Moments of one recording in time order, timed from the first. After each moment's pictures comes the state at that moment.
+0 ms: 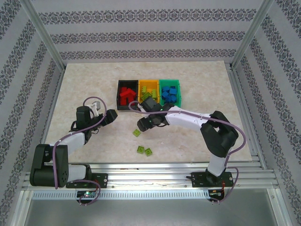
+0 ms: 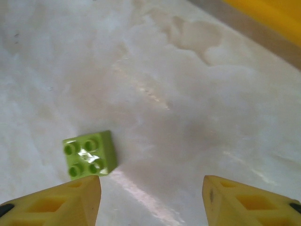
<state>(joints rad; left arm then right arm) 0.03 1.28 0.40 0.28 0.56 -0.58 0.82 1.80 1.22 -0.51 -0.10 0.26</state>
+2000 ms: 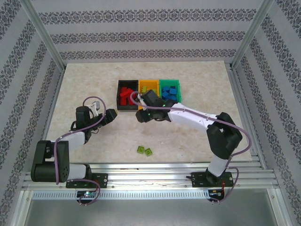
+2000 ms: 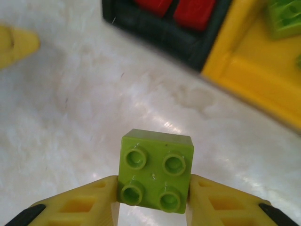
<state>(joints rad) 0.05 1.33 0.40 0.35 0.61 -0.62 0.77 1.75 1.29 -0.46 -0.11 0.34</state>
